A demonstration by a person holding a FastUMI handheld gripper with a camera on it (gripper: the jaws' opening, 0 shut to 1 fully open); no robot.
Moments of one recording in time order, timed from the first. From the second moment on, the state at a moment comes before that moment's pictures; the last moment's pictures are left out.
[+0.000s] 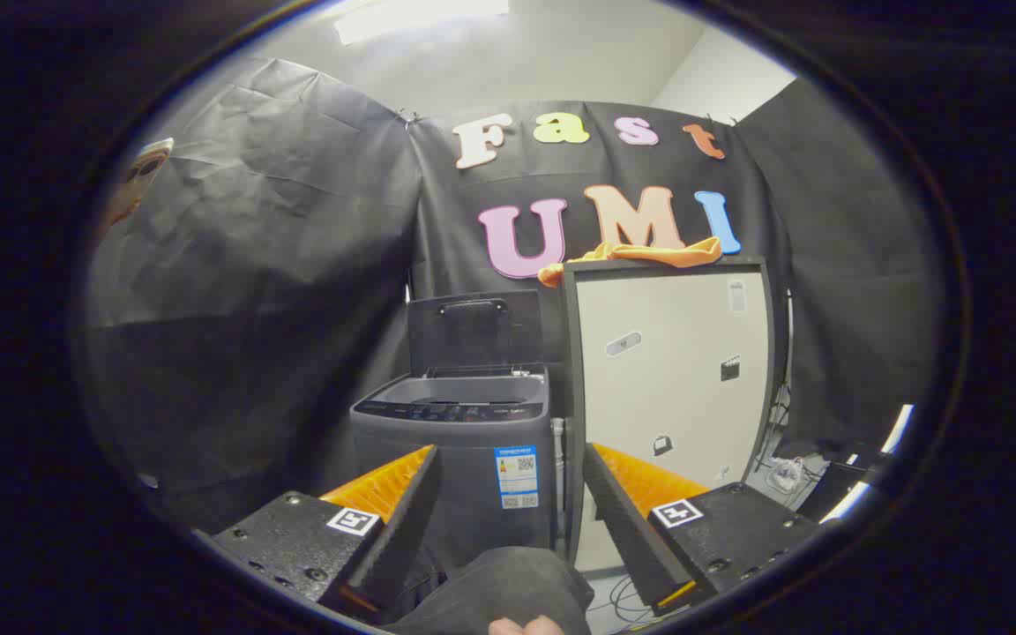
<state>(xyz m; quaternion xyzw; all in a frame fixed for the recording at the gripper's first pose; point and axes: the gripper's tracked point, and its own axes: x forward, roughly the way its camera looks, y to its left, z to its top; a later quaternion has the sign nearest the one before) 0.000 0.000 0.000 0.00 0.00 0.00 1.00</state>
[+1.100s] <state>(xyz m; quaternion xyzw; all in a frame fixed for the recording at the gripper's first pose) 0.000 -0.003 0.002 0.00 0.00 0.00 1.00</state>
